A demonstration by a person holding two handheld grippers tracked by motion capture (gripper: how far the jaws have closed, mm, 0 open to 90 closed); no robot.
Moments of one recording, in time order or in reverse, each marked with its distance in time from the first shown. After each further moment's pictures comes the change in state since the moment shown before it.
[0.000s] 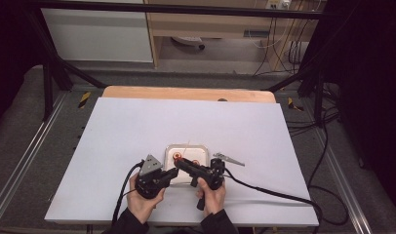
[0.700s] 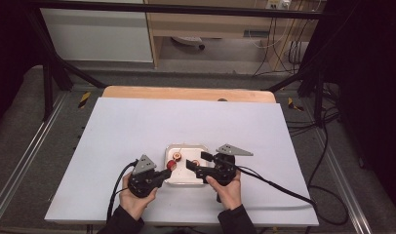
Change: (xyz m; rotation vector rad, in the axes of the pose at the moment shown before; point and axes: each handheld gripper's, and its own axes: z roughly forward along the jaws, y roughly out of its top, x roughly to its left) left arm 0.019 -0.007 -0.010 0.036 0.003 0.069; right arm 0.013 0.040 -0.025 0.164 -0.219 -0.341
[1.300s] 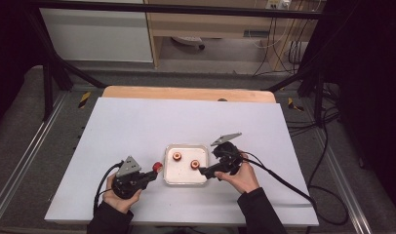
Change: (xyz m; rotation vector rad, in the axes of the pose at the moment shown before) left arm 0.029 -0.016 -0.024 0.028 0.005 0.045; right arm -0.021 0.032 0.004 0.490 -0.169 -0.251
